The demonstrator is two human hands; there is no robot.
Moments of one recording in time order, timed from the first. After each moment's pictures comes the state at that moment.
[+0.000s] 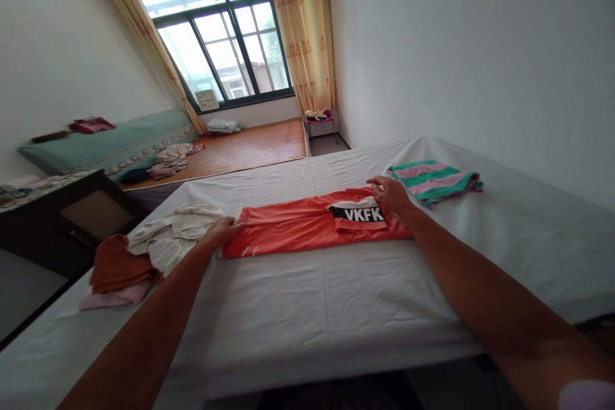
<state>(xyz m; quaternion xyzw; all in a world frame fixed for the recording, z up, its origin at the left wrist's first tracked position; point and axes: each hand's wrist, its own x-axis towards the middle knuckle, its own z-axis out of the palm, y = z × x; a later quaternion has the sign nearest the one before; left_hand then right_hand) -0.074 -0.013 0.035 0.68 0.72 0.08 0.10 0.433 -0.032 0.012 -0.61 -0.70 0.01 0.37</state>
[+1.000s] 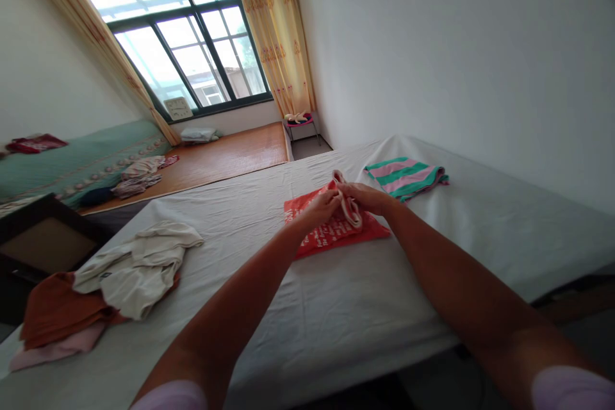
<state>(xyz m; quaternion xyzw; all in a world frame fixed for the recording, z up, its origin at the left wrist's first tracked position) 0.250 -0.034 0.052 0.78 0.32 0.27 0.46 0.424 -0.058 0.048 -0.42 -0.55 0.61 0.40</state>
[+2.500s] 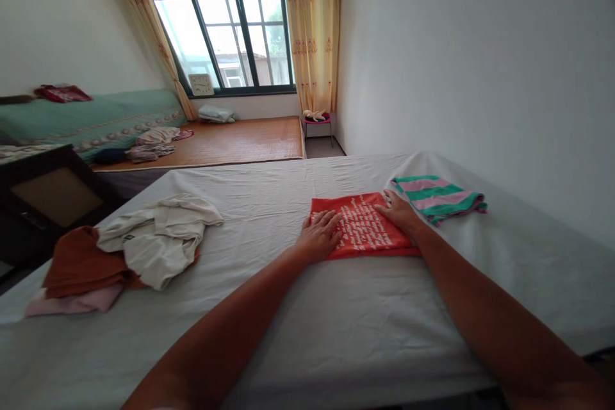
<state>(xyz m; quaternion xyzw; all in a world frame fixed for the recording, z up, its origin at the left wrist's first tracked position) 0.152 -0.059 -0.003 0.90 0.42 0.13 0.07 0.446 -0.020 -0.013 -0.70 -0.63 0.13 0.30</state>
